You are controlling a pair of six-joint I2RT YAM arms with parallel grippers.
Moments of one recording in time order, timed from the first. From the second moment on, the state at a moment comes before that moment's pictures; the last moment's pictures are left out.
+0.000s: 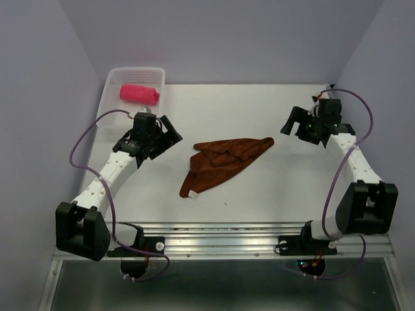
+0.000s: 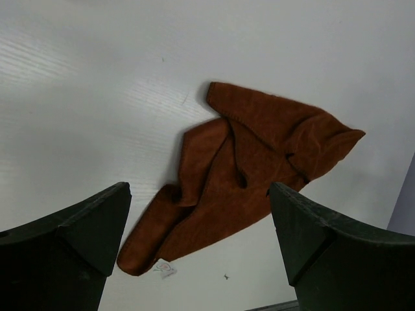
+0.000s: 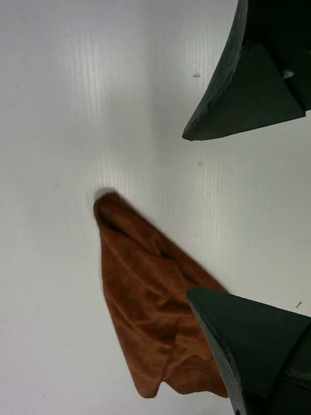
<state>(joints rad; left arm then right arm) -0.26 1.24 0.99 -0.45 0.02 -0.79 -0.10 1.47 1.14 -0.51 -0.28 0.30</state>
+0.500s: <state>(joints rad) -0.38 1.33 0.81 -0.42 0.03 -0.87 0.59 1.71 1.32 -0.45 -0.09 0.09</state>
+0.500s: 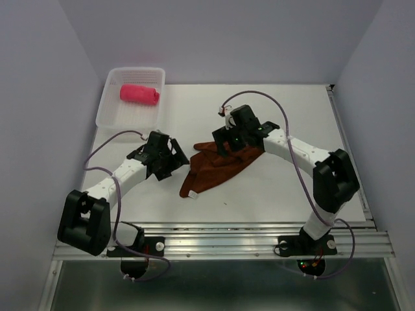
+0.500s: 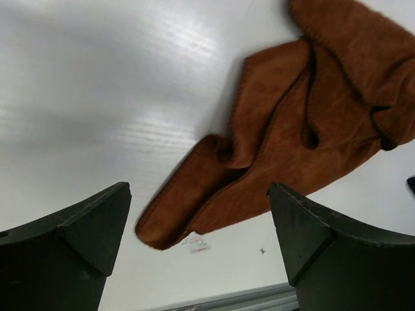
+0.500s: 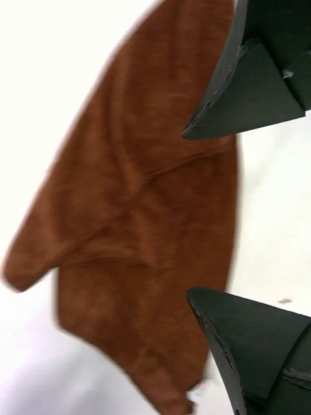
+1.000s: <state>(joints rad) -0.38 1.09 0.66 -0.54 -0.05 -0.98 0.79 2.26 1.89 -0.45 0.14 0.05</state>
